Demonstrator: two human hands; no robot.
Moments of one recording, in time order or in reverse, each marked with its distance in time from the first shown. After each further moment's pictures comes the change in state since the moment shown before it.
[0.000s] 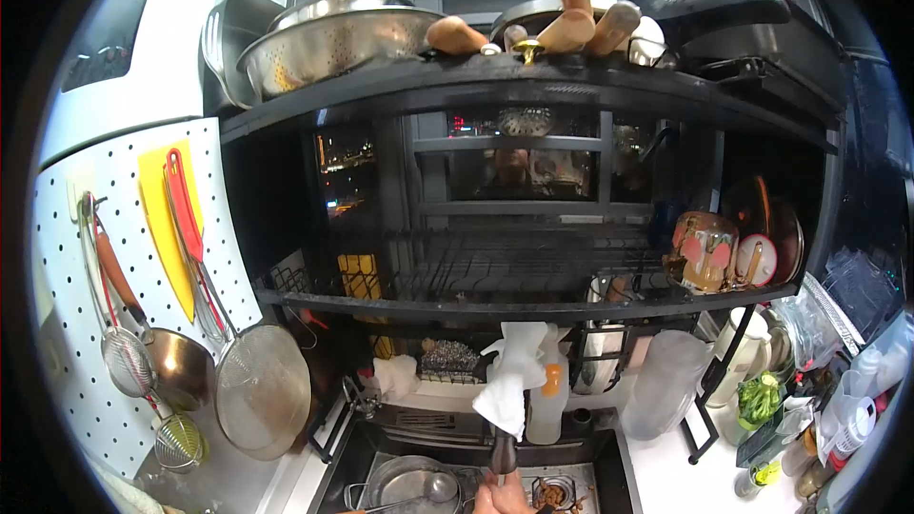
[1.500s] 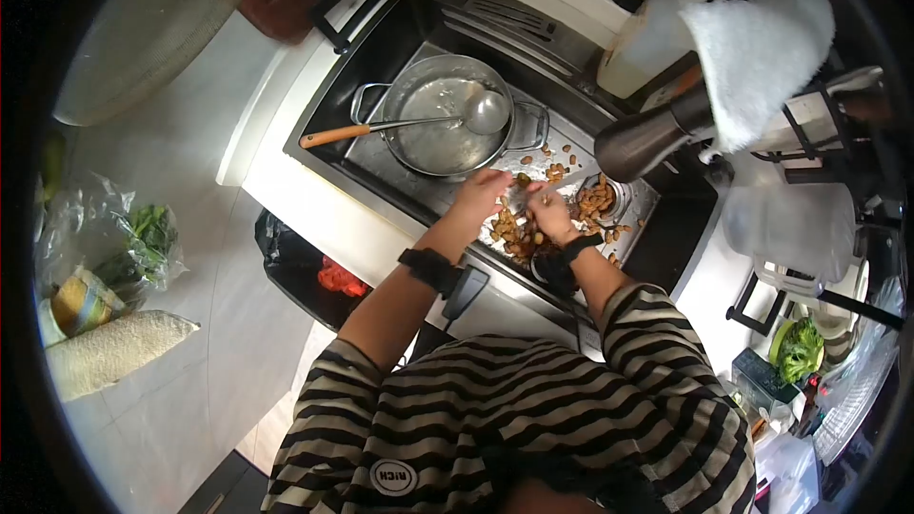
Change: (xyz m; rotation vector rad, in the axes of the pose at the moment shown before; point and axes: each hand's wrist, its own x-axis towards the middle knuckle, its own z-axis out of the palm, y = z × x) left_hand -0.101 0.014 -0.031 0.530 0.464 -0.136; right_hand -0.026 0.148 0.050 0.548 -0.722 0.467
